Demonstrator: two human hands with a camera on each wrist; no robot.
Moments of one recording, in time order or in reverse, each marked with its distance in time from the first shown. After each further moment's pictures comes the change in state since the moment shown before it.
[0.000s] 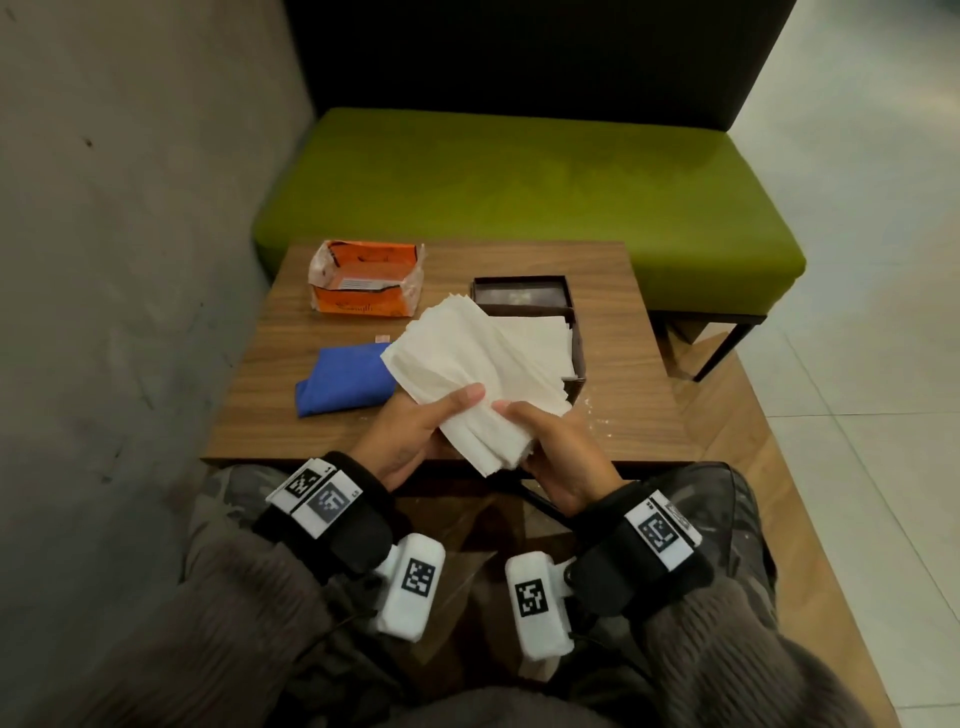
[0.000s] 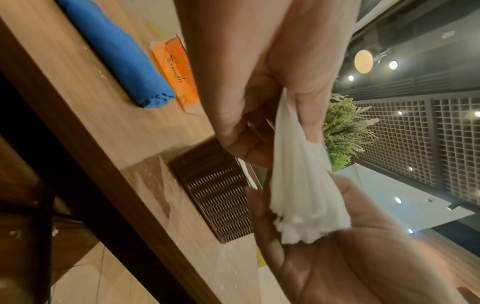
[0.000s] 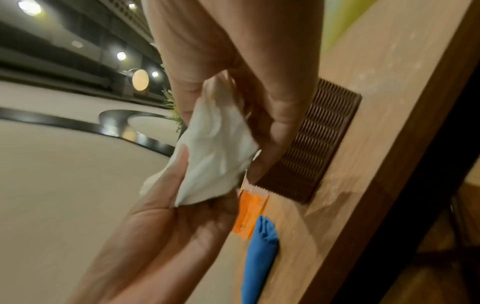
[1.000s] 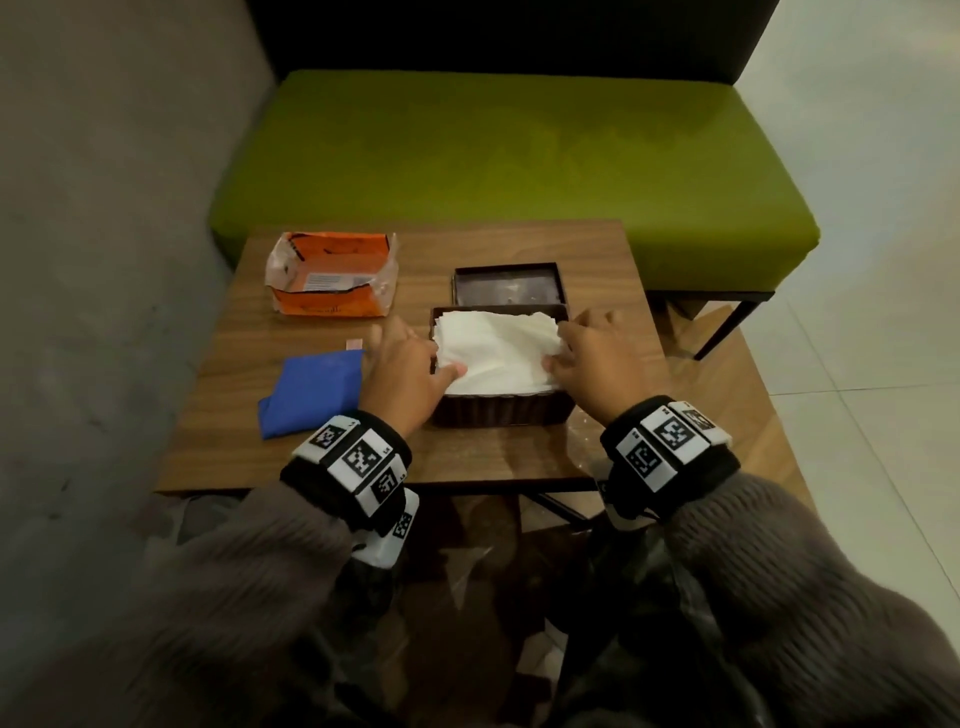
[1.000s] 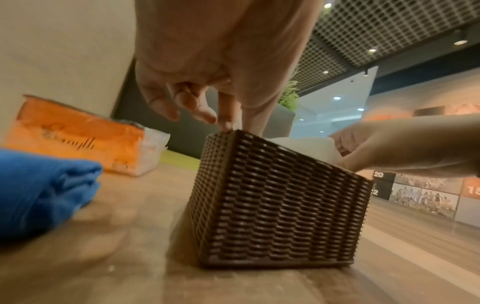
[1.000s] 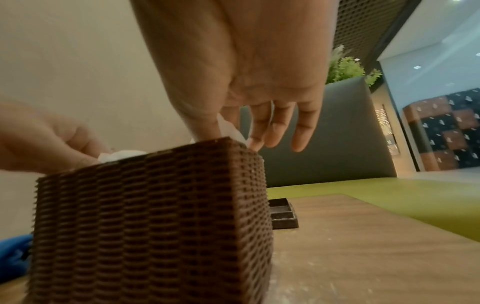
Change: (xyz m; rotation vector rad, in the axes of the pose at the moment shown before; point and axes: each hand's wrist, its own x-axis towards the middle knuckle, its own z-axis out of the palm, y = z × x) left_hand 0.101 0.003 -0.004 1.500 0.348 0.271; right_hand 0.093 -0.065 -0.049 -1.594 0.232 -0.399
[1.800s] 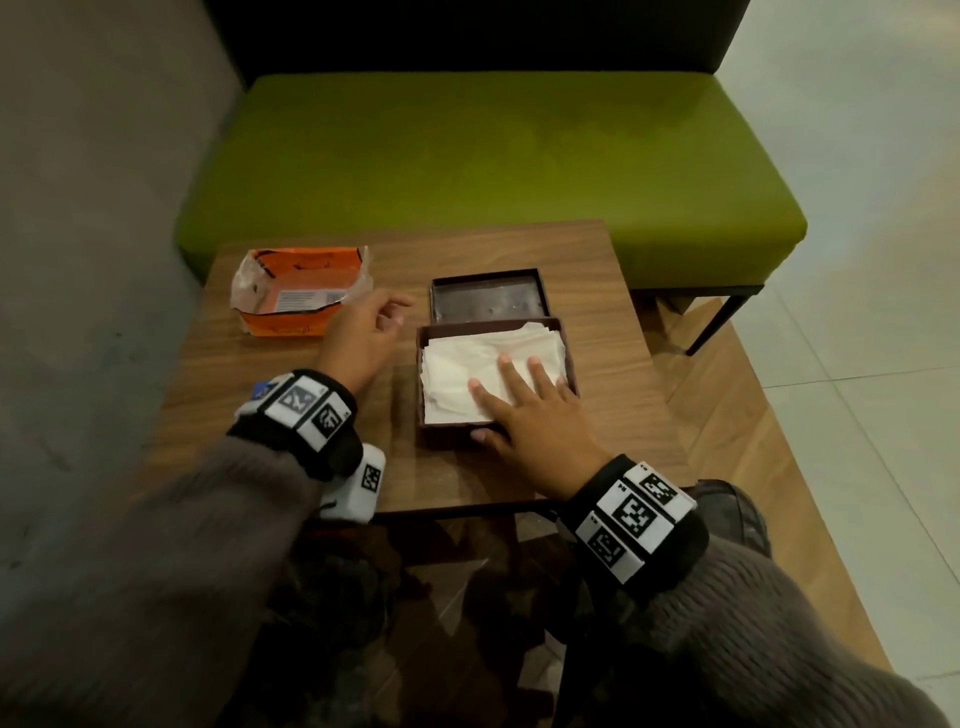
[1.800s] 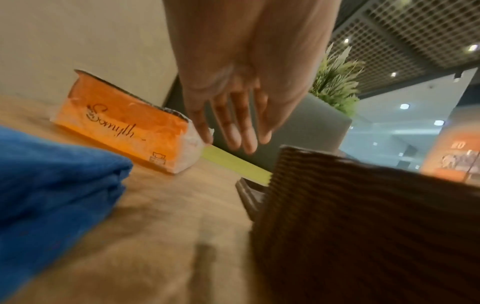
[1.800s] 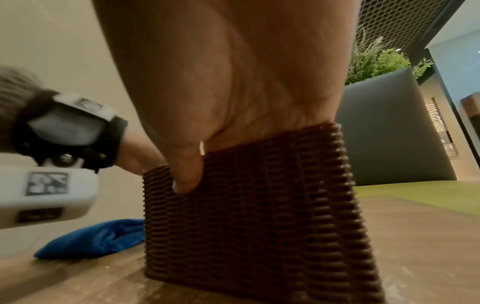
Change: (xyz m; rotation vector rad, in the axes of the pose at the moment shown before) left_hand 0.068 -0.022 -0.003 -0.444 -0.028 0.077; right_hand -0.023 -0.015 0.026 -0.308 -0.374 -0.215
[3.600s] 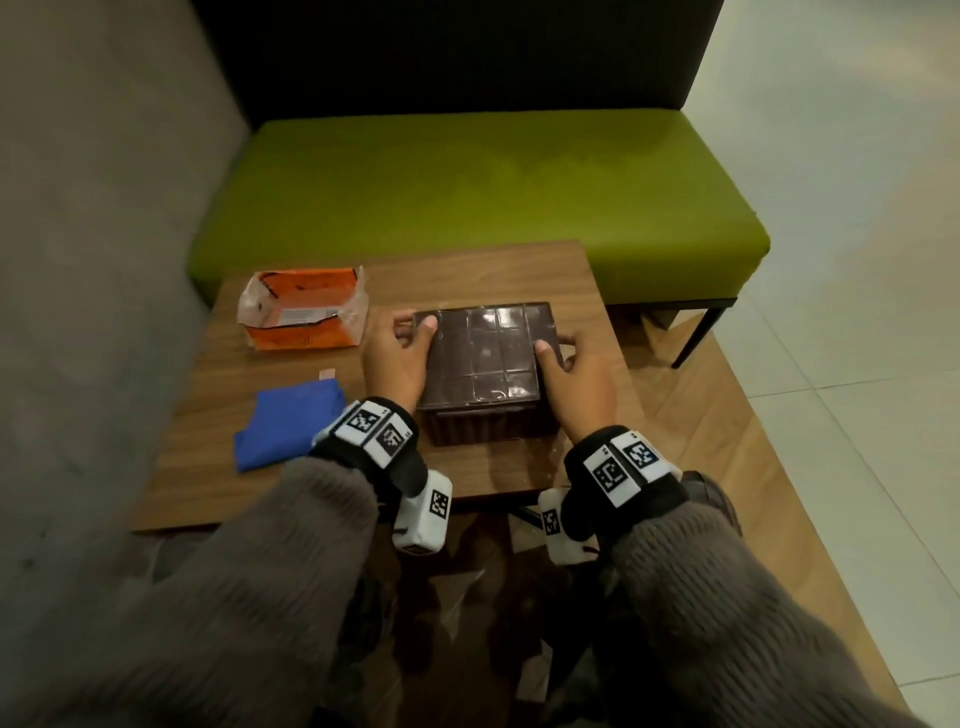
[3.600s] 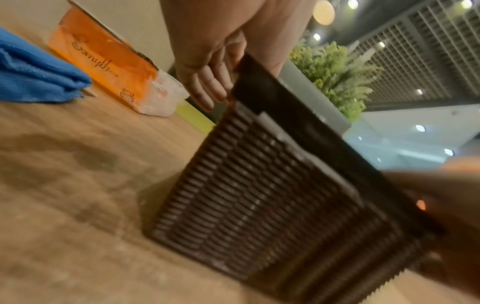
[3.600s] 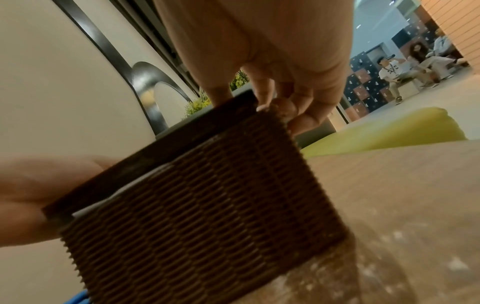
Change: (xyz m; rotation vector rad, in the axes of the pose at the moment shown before) left_hand -0.025 0.037 0.047 -0.330 0.348 -0.157; right_hand 0.001 0.039 -0.004 0.990 0.691 0.434
